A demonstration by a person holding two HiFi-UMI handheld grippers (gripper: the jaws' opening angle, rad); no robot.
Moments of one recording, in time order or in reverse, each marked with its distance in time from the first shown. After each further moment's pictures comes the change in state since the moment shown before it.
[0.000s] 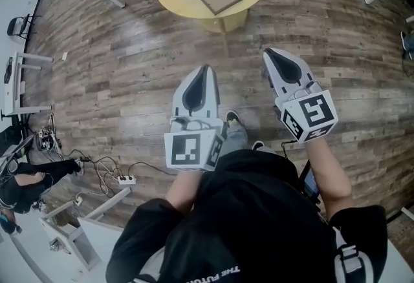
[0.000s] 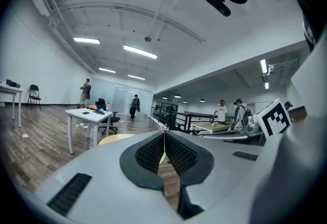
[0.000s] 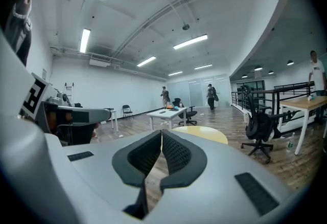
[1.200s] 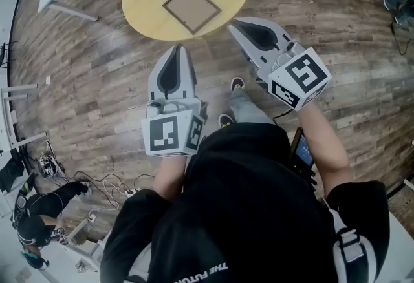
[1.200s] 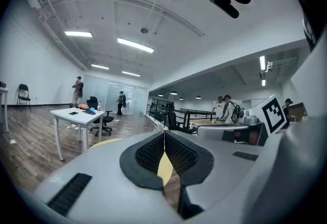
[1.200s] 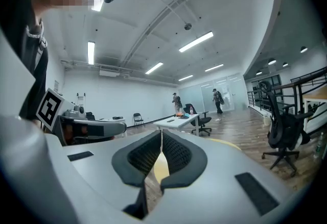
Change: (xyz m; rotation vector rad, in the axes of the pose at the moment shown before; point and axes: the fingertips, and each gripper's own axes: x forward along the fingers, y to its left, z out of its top) left arm 0.190 0.061 0.009 0.021 0.035 -0.051; right arm 0.156 -0.101 0.040 0.029 -0.088 0.179
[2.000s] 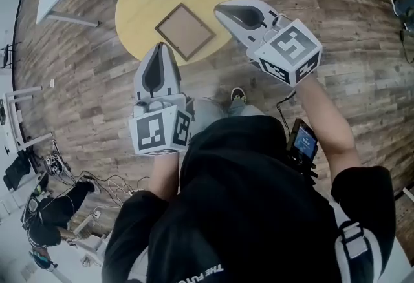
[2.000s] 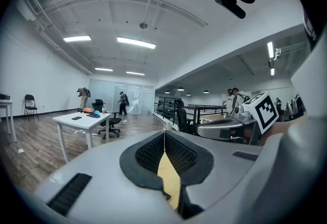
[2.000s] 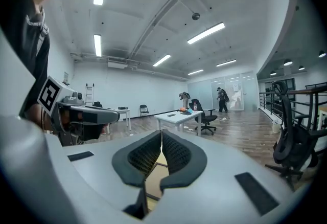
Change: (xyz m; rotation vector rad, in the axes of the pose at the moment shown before) left arm 0.127 0.020 0.010 0.055 0.027 0.094; right arm 0.072 -0.138 0.006 -0.088 0.076 0.098
